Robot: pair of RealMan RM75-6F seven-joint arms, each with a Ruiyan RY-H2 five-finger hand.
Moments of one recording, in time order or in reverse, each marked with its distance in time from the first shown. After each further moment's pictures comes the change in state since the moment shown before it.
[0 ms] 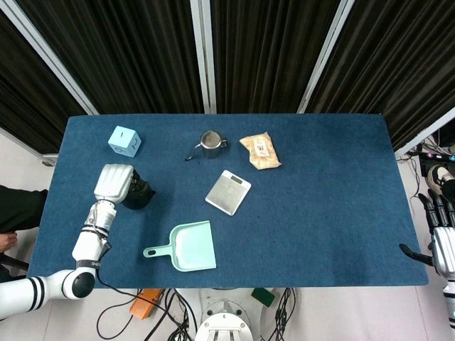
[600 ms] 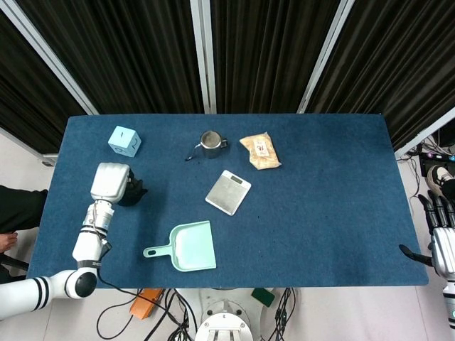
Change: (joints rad) left arm 0.010 -0.043 0.009 0.066 0.014 0.054 0.105; right arm -0.002 -0.006 0.000 0.005 0.007 -0.006 0.002
